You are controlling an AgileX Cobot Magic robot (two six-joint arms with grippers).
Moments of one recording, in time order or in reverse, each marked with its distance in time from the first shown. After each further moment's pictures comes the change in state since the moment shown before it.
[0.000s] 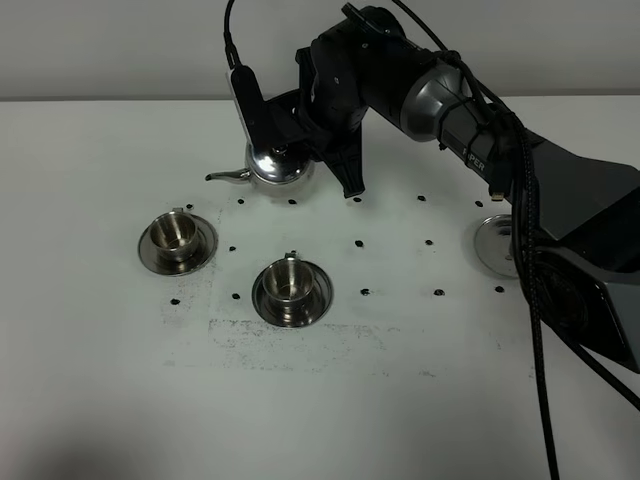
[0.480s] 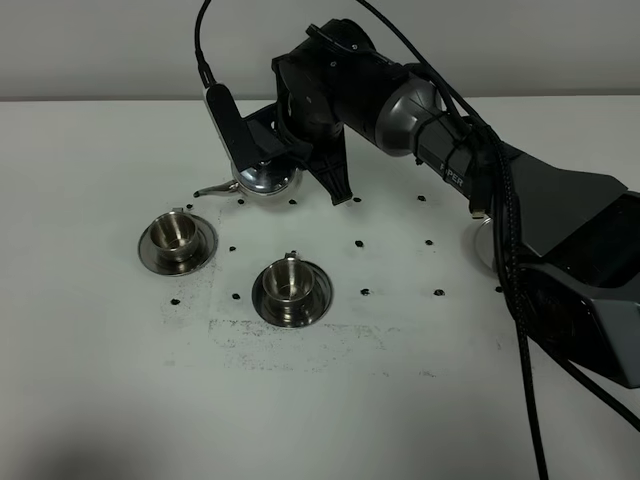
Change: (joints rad) left arm 0.000 0.000 0.000 0.000 0.000 0.000; right arm 0.057 0.000 -0.001 -0.079 0.006 0.016
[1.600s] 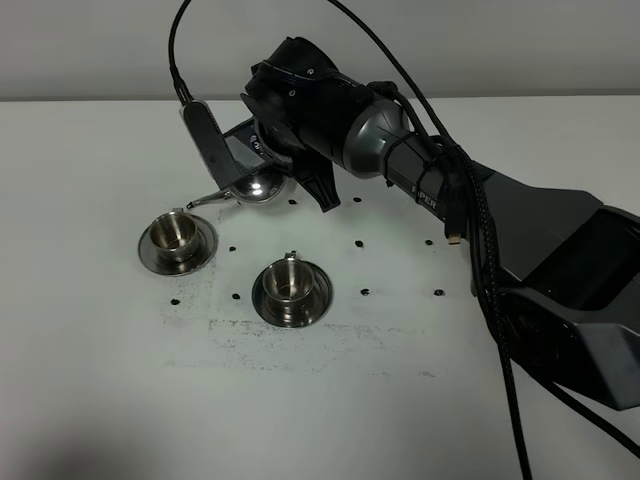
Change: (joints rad) left arm 0.000 0.000 0.000 0.000 0.000 0.000; right arm 0.079 0.012 -0.002 -0.188 0.032 0.110
